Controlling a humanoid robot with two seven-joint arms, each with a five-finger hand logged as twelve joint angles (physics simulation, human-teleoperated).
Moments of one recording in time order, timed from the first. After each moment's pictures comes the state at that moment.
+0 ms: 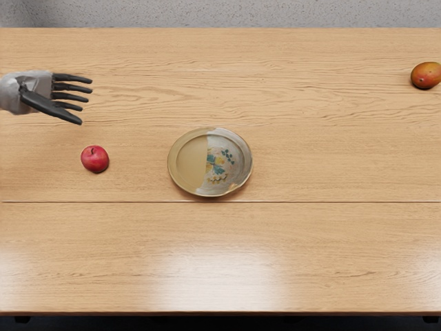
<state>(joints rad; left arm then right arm) -1.20 0.71 -0.02 -0.67 0.09 -0.61 0.10 -0.08 0.00 0.13 0.25 0.05 -0.26 0.12</state>
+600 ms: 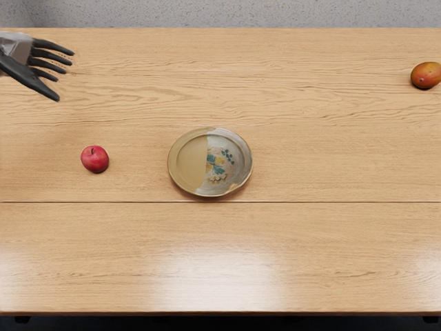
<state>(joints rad) -1.39 0.78 0.01 -0.73 0.26 -0.61 0.19 -0.08 0.00 0.13 0.25 0.05 -0.26 0.12</state>
